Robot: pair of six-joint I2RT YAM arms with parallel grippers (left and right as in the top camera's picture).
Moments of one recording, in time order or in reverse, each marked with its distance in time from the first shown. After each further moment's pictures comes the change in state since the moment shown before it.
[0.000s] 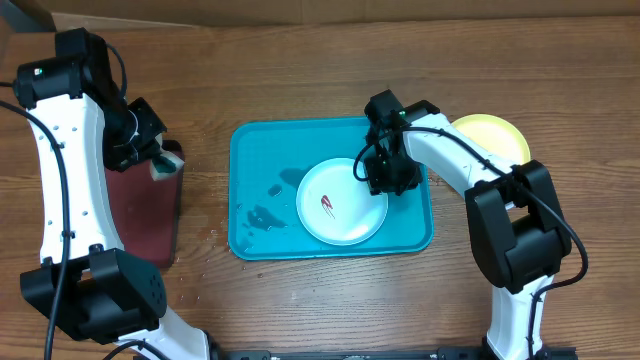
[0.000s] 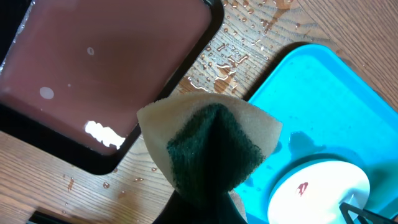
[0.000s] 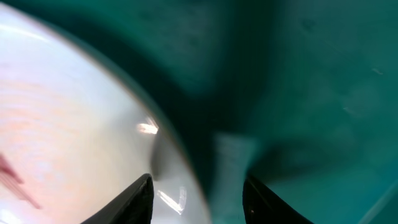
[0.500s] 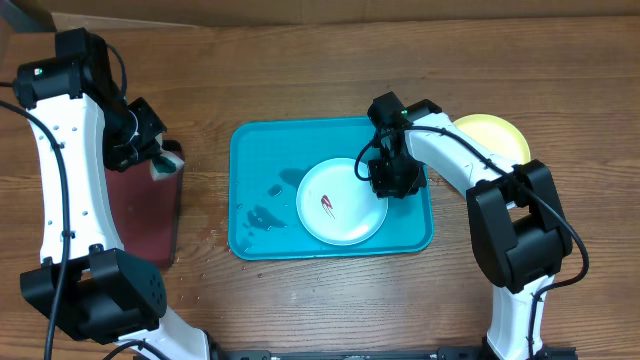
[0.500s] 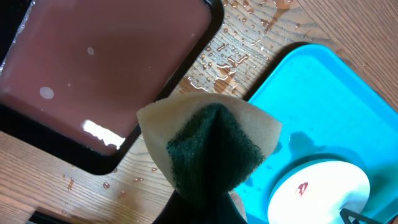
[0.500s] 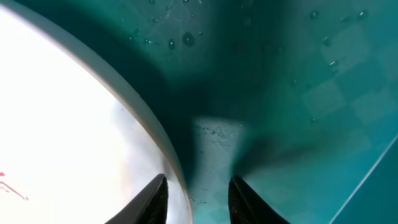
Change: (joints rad) left arm -0.001 0.000 0.000 0.000 0.000 0.000; right arm -0.006 0.000 0.000 -0.053 -0.011 0.061
